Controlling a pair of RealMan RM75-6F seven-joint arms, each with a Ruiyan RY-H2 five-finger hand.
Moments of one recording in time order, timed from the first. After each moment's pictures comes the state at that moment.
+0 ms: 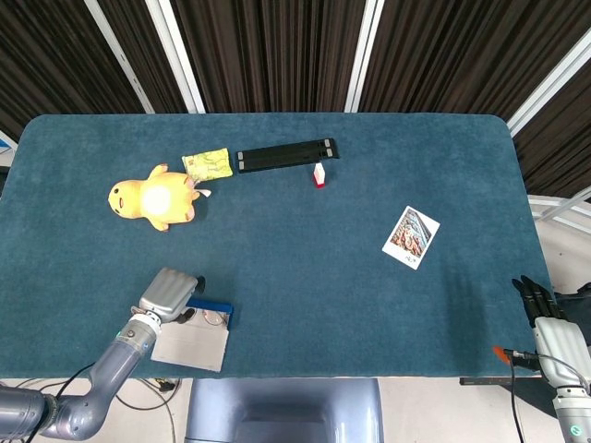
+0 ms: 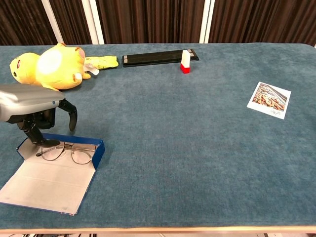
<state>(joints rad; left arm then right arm) -0.84 -1.34 0.10 -1.90 0.76 1.09 0.68 0.04 -1.05 0.03 -1.72 -1.44 1.41 0.08</state>
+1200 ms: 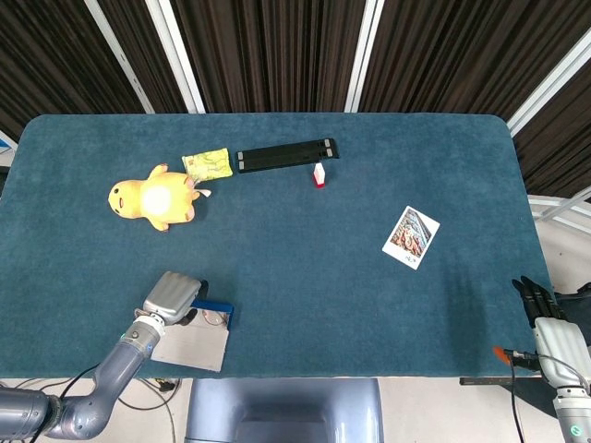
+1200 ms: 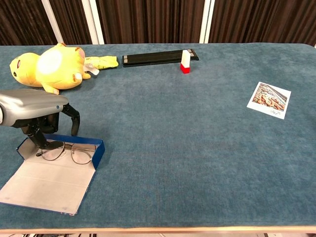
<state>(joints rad) -0.82 -1.37 0.07 -1.89 0.73 1.06 0.70 0.04 -1.04 0.03 -1.72 -1.44 1.40 0.08</state>
